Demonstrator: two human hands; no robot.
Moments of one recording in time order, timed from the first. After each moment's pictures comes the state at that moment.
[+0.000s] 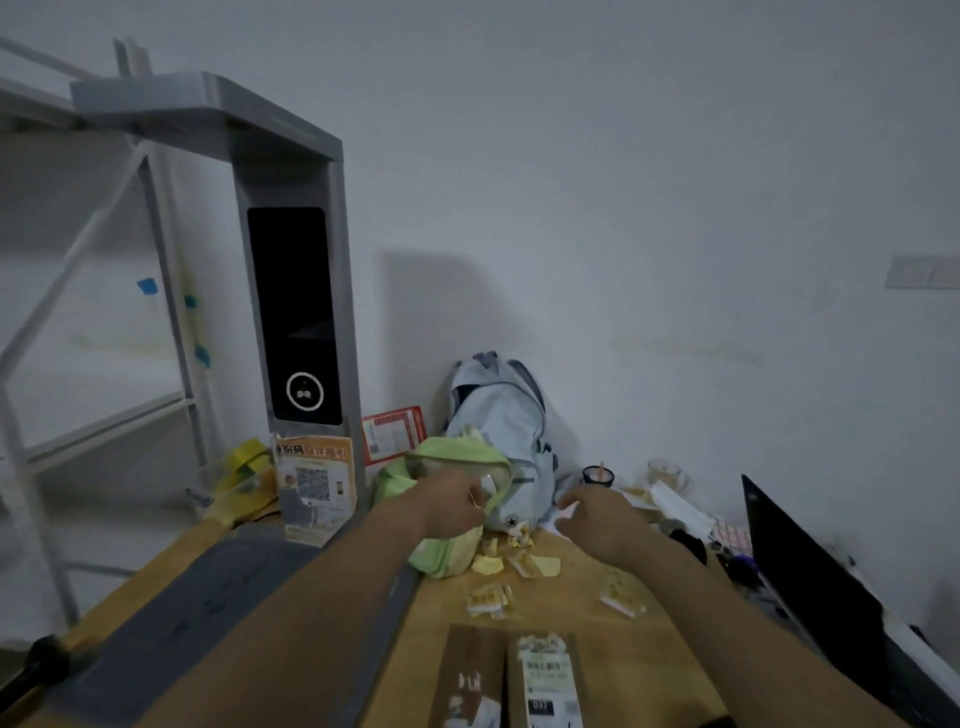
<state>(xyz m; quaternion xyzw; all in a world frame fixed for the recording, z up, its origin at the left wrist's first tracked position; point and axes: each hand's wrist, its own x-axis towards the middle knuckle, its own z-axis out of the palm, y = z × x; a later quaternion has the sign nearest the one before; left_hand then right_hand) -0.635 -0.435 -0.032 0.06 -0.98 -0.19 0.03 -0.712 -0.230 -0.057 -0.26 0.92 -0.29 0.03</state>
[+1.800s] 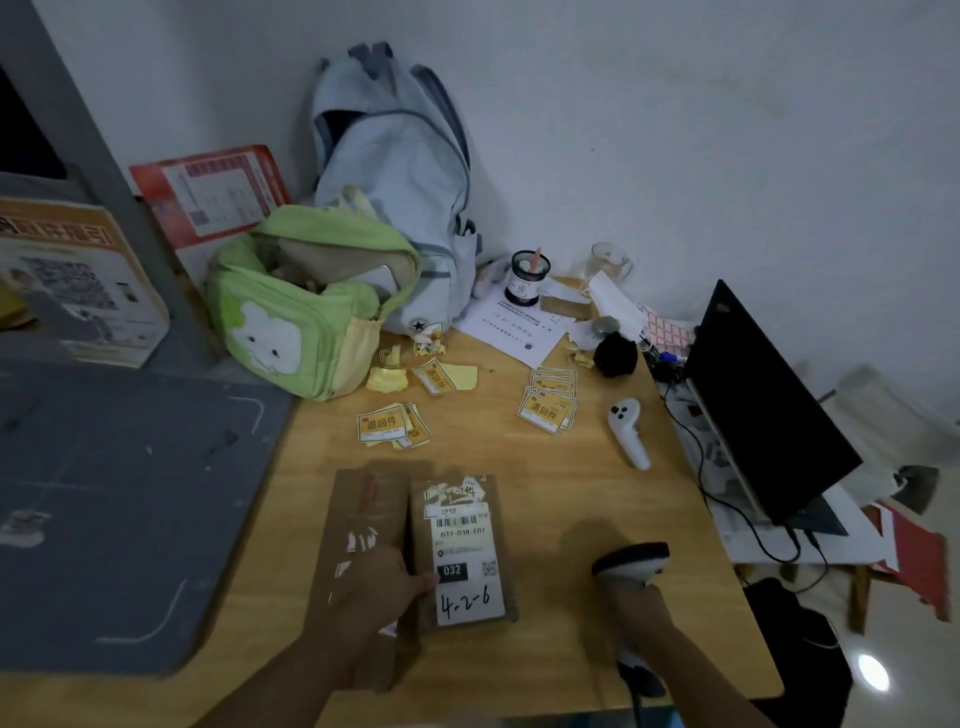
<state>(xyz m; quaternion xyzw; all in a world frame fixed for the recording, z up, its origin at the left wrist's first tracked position) -0.701 -0.403 -0.347 0.24 -0.86 -0.40 -0.19 -0.765 -0.112 -0.339 0.30 0.84 -0.38 0.26</state>
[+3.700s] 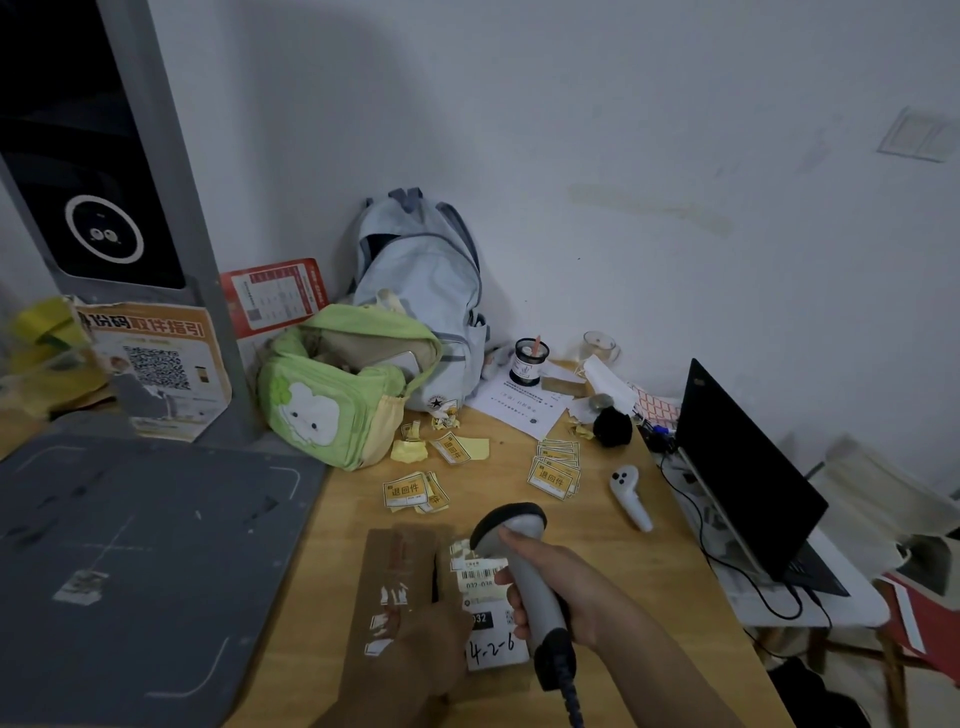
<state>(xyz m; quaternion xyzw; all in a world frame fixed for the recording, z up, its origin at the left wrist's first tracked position) -0.579 -0.350 -0.415 -0.16 -0.95 -0.06 -0.26 -0.730 -0.239 -0.194 0.11 0.68 -0.59 0.42</state>
